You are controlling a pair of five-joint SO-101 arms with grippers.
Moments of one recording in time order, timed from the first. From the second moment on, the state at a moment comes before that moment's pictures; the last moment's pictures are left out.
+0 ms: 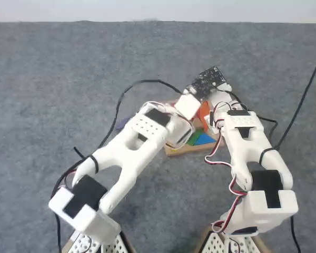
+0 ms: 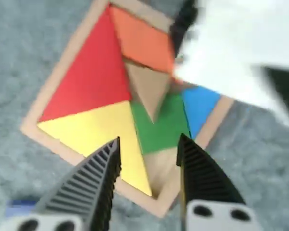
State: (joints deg) left arm 27.9 5.5 24.7 47.9 -9.2; right arm -6.0 6.7 34.3 29.3 24.4
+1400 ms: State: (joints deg) left arm 20.7 21.8 9.1 43.8 -10.3; right arm -2.0 6.9 34.4 29.4 21.7
